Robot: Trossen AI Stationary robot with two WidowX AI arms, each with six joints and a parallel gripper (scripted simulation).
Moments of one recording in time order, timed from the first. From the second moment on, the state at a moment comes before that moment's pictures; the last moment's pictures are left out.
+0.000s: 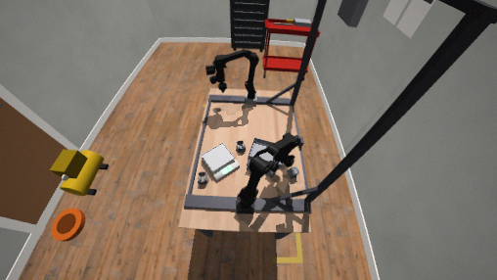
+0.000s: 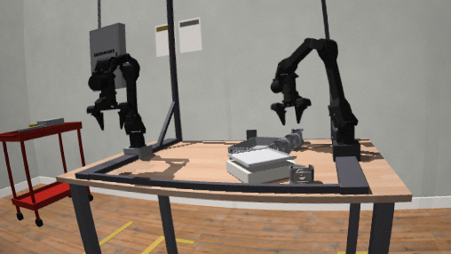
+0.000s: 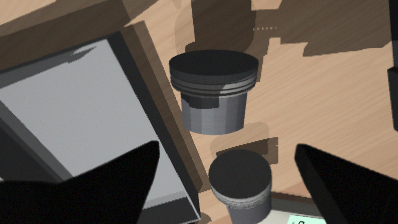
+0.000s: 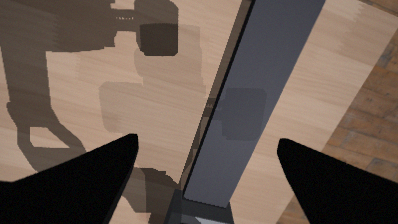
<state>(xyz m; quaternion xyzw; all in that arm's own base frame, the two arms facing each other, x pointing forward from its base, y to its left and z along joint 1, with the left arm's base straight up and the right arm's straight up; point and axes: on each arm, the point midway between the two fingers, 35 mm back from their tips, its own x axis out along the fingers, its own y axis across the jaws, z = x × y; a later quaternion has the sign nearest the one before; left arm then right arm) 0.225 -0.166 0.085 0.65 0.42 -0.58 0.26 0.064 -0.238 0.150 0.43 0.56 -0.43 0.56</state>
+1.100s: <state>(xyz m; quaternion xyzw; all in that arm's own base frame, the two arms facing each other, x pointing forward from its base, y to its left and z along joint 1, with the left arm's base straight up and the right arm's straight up) 0.225 -0.159 0.038 0.65 0.42 -0.58 0.26 0.064 -0.238 0.150 0.43 0.56 -0.43 0.56</state>
